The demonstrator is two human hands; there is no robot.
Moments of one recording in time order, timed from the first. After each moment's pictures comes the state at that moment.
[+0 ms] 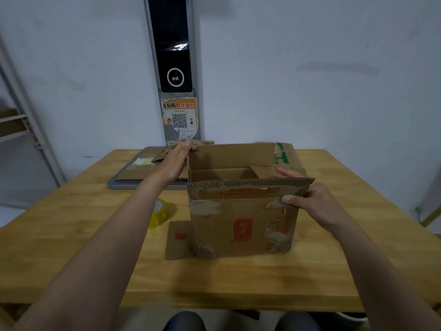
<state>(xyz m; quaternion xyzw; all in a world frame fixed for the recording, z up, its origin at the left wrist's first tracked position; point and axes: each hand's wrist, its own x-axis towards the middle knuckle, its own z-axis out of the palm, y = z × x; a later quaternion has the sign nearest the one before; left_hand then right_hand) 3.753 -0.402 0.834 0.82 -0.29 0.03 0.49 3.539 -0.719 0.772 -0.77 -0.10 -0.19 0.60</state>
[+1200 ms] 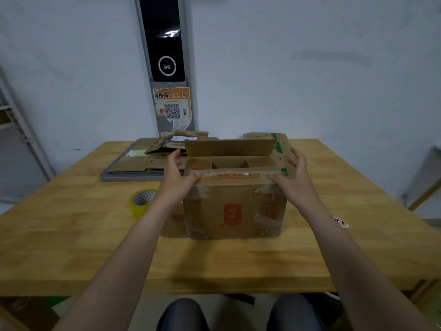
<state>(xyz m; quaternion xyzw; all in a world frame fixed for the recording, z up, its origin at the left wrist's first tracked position) 3.698 -0.406 0.774 0.79 -0.18 0.02 0.58 3.555 -0.679 0.772 -0.77 0.14 -0.30 0.54</state>
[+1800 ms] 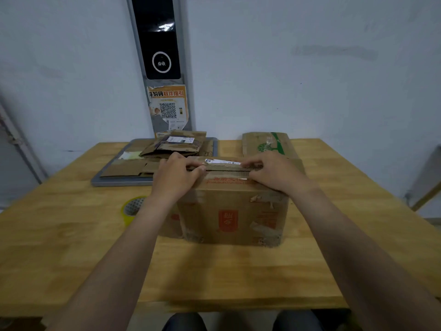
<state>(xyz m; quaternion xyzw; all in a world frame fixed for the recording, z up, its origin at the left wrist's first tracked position) 3.735 -0.430 0.797 0.92 -0.23 0.14 0.28 3.609 -0.657 0.837 -0.97 0.09 -0.13 0.20</state>
